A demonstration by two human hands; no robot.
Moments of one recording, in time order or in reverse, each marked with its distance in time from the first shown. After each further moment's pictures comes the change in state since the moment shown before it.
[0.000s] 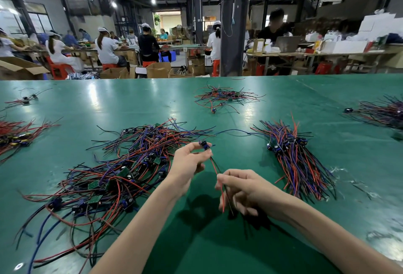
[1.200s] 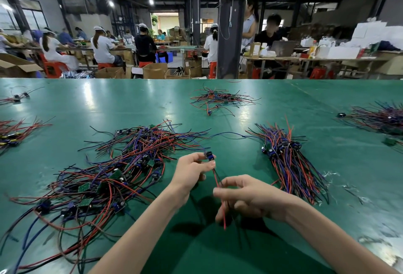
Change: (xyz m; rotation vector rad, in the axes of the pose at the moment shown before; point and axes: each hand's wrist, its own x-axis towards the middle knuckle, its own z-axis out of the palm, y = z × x) left_hand -0.004 -0.011 0.012 0.129 -0.043 0.000; right_hand -0.004 -0.004 -0.017 -0.118 -0.141 0.120
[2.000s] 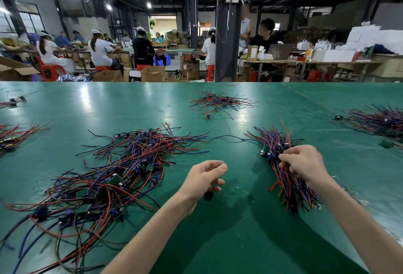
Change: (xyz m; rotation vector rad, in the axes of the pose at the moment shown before) left_hand -0.011 -0.001 0.011 -0.015 -0.214 -0.052; right_hand -0.007 0.022 -0.115 -0.240 1.144 0.084
